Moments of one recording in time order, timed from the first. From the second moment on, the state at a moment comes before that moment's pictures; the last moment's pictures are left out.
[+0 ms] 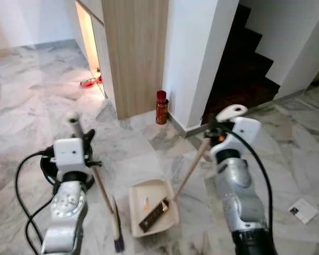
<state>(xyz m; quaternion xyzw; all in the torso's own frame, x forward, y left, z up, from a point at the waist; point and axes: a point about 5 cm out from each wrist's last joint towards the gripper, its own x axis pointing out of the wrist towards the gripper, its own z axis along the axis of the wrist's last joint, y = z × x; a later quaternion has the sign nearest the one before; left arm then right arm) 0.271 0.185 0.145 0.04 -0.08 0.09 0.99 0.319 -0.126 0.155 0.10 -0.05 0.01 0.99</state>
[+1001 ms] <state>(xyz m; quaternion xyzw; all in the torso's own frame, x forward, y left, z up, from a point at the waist) 0.272 0.178 0.143 0.04 -0.08 0.07 0.99 0.324 -0.131 0.167 0.10 -0.07 0.01 0.99</state>
